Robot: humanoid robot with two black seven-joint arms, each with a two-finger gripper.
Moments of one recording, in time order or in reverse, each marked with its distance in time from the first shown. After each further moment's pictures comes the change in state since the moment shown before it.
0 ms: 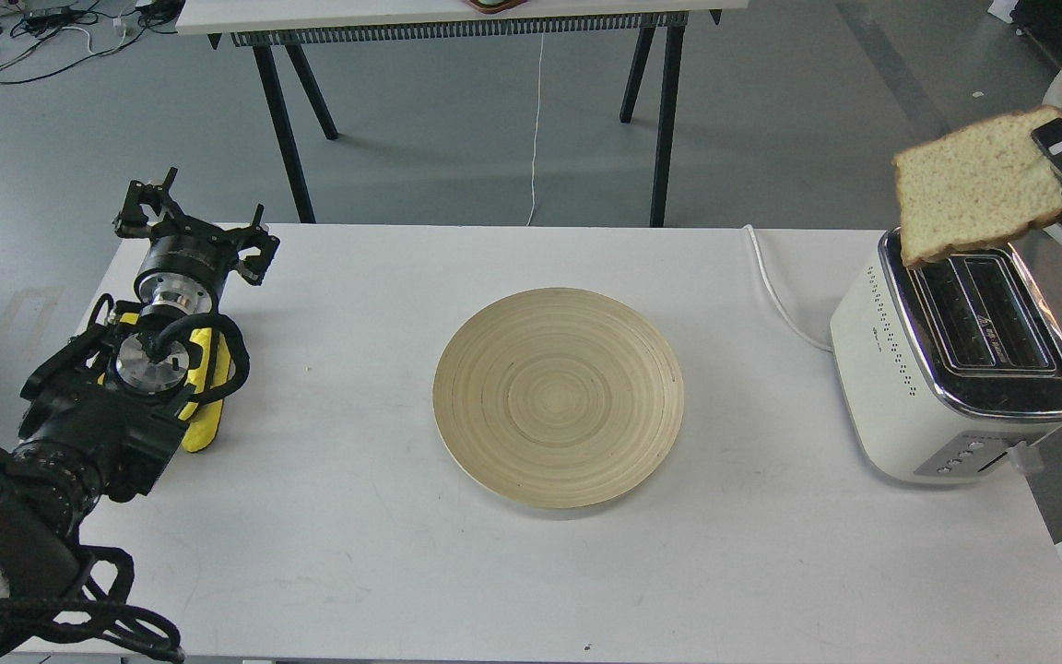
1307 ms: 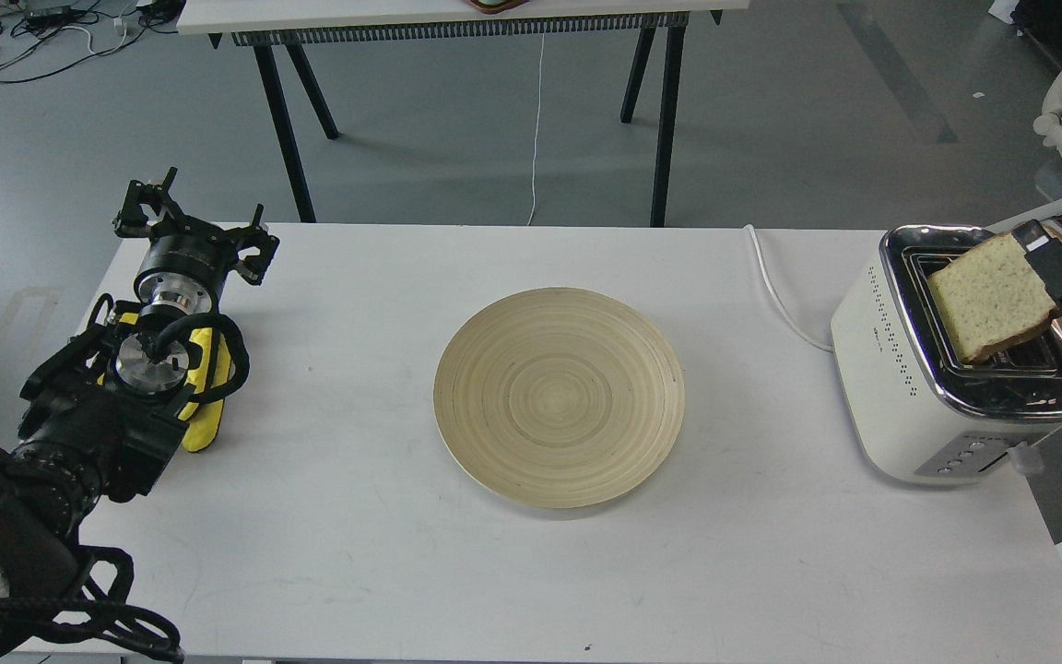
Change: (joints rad) left arm 0.000 0.000 0.000 0.000 0.000 0.000 0.000; right arm -0.011 0.151 -0.085 -0.174 -0.015 0.000 0.000
